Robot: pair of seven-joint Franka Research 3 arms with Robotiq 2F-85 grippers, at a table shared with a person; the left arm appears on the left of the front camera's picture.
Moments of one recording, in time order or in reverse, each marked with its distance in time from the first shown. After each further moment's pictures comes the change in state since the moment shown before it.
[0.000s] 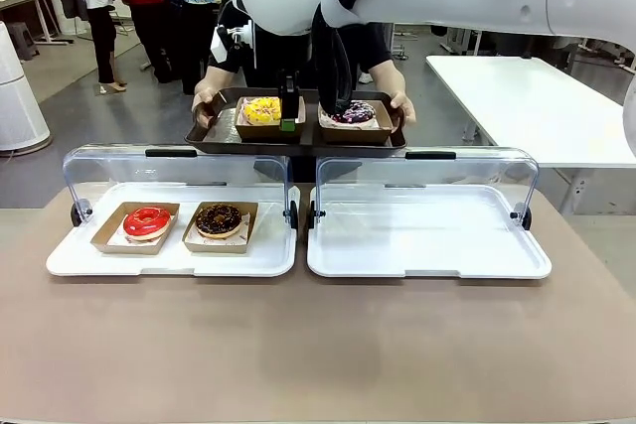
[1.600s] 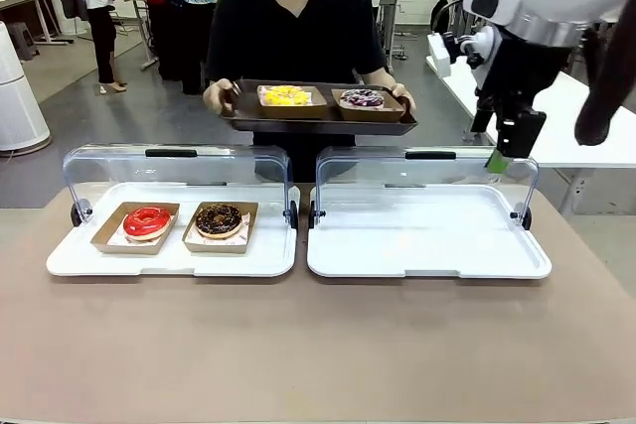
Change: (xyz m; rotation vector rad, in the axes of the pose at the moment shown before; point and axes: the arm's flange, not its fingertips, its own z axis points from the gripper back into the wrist) left arm 0.000 0.000 0.000 0.001 0.000 0.001; right arm -0.274 0.176 0.084 0.070 0.007 -0.150
